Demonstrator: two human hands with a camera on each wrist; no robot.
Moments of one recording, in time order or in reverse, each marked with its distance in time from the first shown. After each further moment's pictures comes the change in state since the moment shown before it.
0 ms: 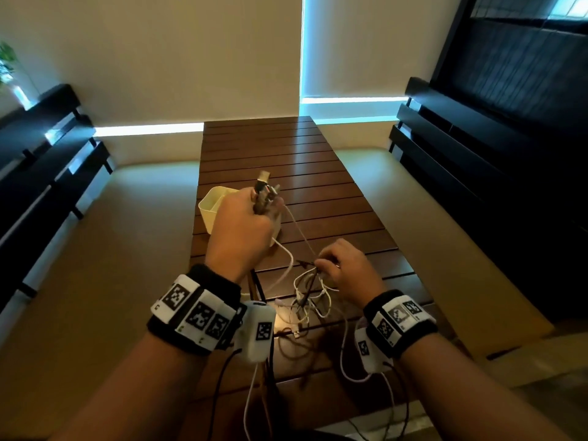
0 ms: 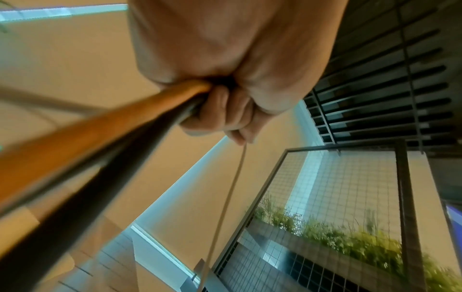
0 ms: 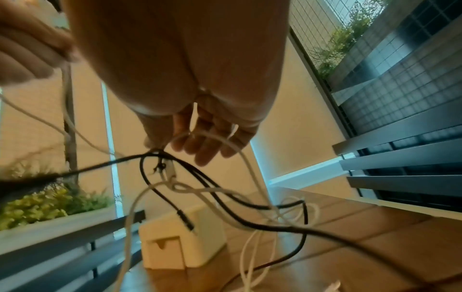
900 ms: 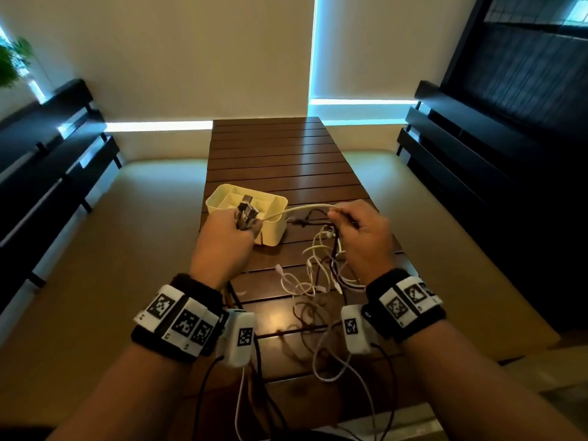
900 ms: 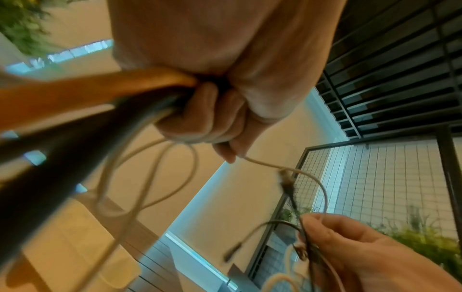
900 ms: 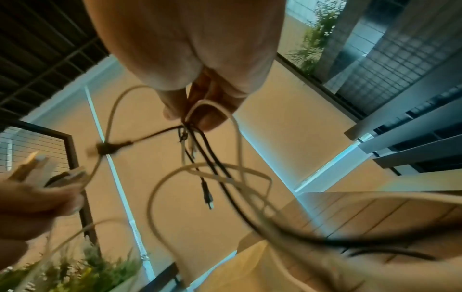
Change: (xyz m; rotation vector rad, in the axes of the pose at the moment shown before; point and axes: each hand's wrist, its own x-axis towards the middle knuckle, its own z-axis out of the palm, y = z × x) left_hand -0.004 -0.033 -0.021 0.049 -0.021 -0.193; right_hand 0.025 -0.039 -0.029 0.219 0.435 -0.225
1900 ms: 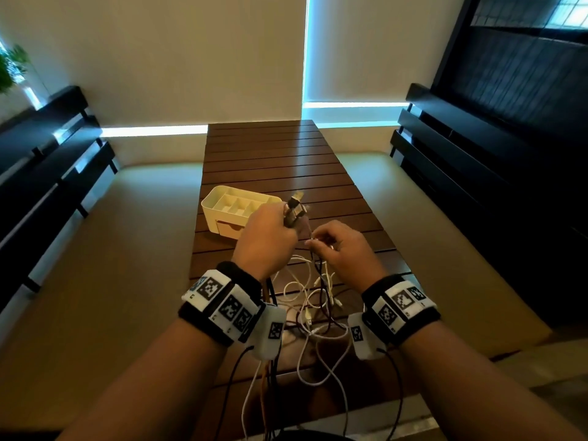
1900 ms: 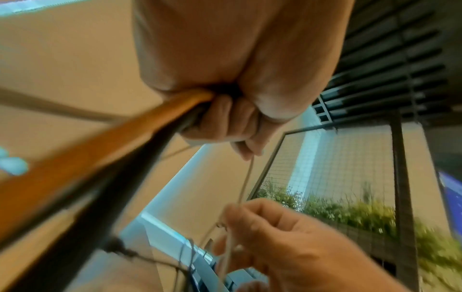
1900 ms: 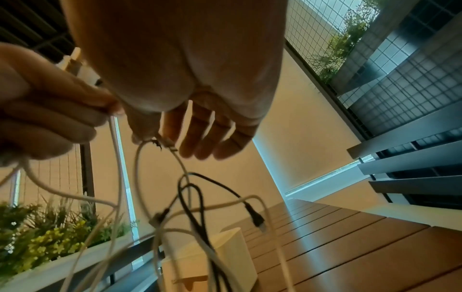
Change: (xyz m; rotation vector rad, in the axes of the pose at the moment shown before) left_hand -0.010 0.029 0.048 0.112 -0.144 0.260; right_hand -0.024 0.001 -0.005 -0.104 -0.371 0.130
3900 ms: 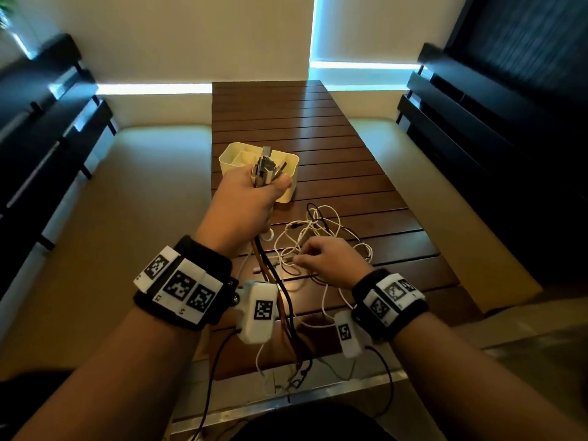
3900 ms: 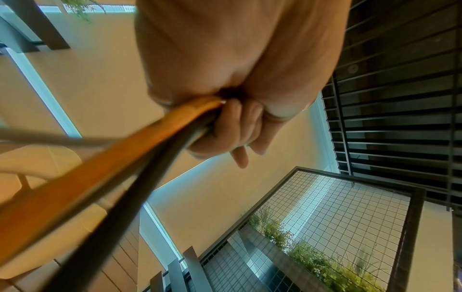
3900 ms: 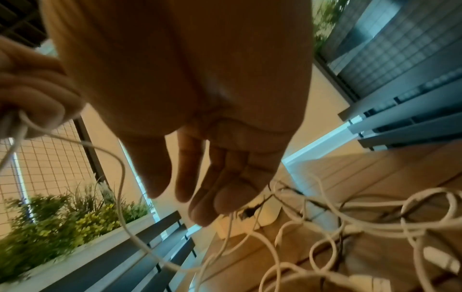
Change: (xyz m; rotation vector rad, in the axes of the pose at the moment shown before) left_hand -0.064 -0.051 -0.068 -0.604 -0.047 -0.129; right_hand -0.067 -0.052 0.075 -0.022 -0.445 0.432
